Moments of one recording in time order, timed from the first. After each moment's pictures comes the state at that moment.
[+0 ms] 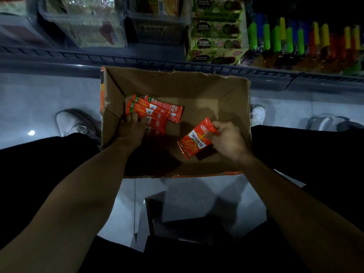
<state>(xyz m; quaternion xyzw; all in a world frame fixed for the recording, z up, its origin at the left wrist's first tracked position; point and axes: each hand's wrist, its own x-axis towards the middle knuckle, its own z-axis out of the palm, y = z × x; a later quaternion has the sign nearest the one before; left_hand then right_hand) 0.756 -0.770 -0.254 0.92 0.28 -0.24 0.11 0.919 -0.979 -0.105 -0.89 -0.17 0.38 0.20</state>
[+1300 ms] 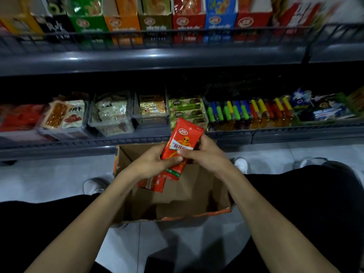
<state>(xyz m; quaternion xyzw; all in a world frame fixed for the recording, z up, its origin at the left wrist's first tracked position) 0.822 -0.840 0.024 0.76 0.22 -0.06 0.61 0.950 -0.978 0.025 -0.72 -0.21 0.41 0.51</state>
